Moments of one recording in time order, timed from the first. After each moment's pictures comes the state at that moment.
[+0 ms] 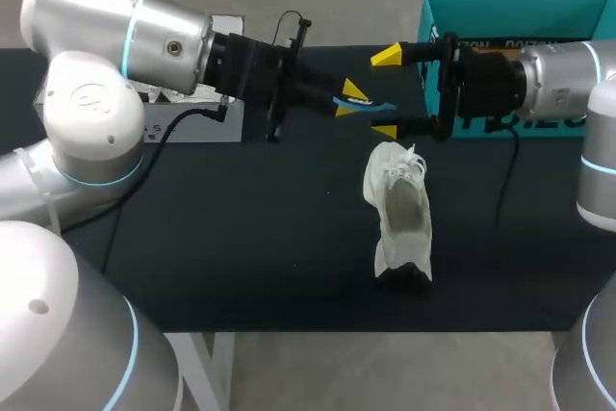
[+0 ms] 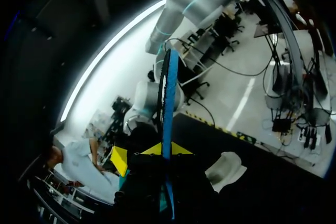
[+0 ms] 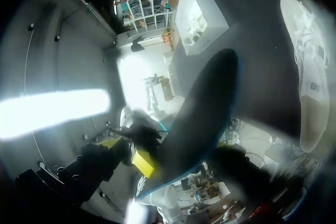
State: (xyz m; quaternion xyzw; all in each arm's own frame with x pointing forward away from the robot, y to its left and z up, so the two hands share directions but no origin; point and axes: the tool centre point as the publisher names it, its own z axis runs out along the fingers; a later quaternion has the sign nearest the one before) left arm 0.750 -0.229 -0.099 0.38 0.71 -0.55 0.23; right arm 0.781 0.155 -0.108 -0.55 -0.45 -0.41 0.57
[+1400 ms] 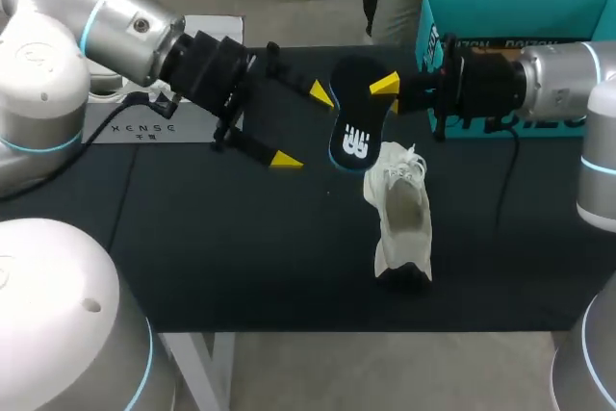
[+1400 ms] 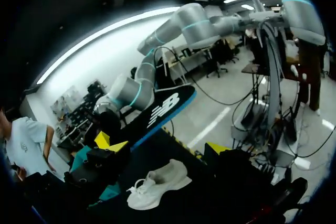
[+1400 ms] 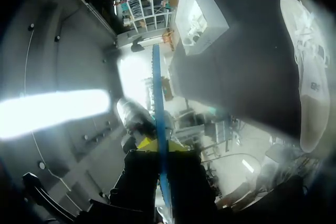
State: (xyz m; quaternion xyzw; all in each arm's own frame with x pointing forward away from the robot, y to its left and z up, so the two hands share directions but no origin) left arm 0.714 -0.161 -0.113 0.33 0.78 -0.54 0.03; right arm 0.781 0.156 -0.108 -0.55 -0.45 -0.41 0.57
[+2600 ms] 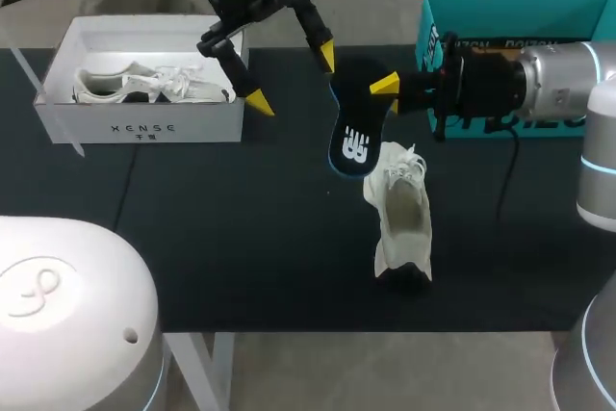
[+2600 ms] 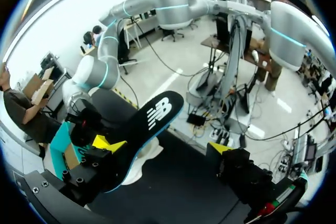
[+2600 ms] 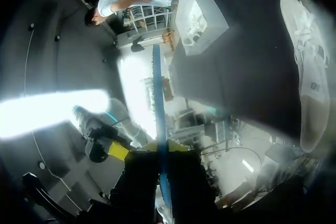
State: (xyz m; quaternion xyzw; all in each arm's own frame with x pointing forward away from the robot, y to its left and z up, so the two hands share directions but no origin) left arm 0.728 -0.147 -0.058 0.43 0.84 -0.31 -0.07; right arm 0.781 0.155 -0.108 -0.55 -0.45 -0.41 0.57
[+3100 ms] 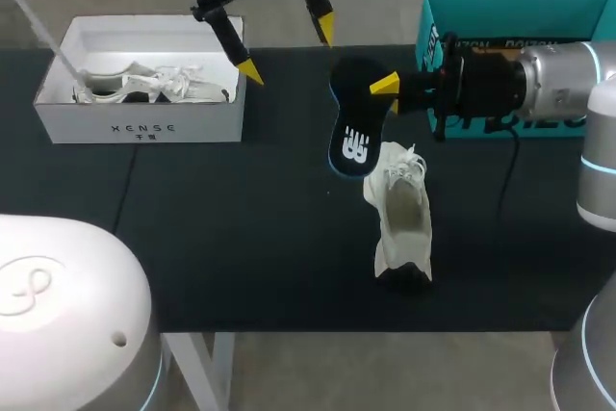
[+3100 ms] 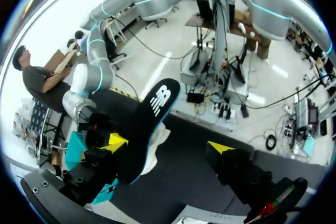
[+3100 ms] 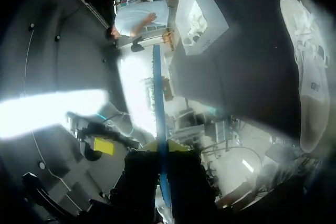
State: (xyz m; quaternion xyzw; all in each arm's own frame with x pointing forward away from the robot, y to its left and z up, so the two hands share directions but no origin) left arm 0.758 -0.139 -0.030 0.54 0.81 -0.24 0.00; right arm 0.781 0.155 -0.108 -0.55 -0.45 -0.41 0.57
